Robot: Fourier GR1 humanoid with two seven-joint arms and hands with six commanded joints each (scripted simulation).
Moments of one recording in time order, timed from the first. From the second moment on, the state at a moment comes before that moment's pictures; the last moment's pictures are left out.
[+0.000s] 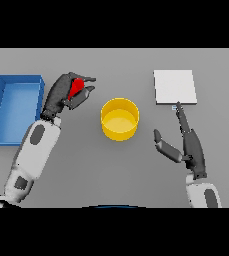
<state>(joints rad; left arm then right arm) -0.55 0.14 -0.17 -1.18 -0.33 0.08 0.03 0.10 -0.05 0.15 -1.71 0.28 -0.06 -0.10</state>
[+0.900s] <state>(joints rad) -0.90 0.32 -0.66 -0.96 -0.81 -0.10 0.03 0.11 -0.05 0.15 -1.73 0.26 -0.04 -0.10</state>
